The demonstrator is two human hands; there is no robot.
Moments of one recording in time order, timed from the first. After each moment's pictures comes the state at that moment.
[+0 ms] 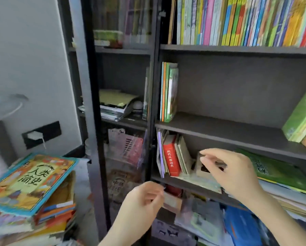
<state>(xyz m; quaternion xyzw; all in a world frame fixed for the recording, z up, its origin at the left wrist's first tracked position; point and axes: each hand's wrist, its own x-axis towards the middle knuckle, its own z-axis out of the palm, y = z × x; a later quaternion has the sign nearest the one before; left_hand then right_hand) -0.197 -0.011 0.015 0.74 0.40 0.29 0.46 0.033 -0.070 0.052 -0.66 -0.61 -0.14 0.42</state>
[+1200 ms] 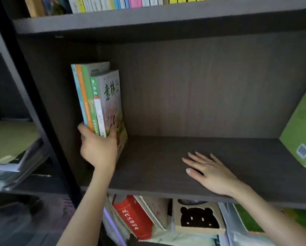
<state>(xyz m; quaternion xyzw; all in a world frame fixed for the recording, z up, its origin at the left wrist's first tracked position) 0.145 0.344 0.068 0.60 0.52 0.59 0.15 0.352 0.150 0.007 -0.81 -0.58 0.06 0.09</state>
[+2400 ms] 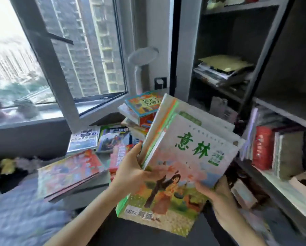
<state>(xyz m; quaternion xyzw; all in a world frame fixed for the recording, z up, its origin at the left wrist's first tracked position) -0.177 -0.182 -0.013 0.47 0.62 0.53 0.34 0.043 -0.096 -0.096 -0.35 -0.51 0.65 0.44</state>
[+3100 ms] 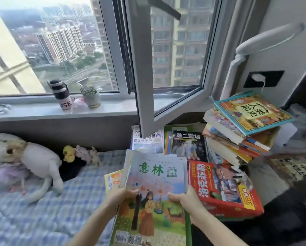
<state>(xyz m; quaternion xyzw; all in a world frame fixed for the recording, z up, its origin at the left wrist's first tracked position) -0.569 -0.232 -0.166 0.09 0.75 0.48 0.45 -0.394 -0.082 -0.214 -0.47 -0.55 0.68 0.12</state>
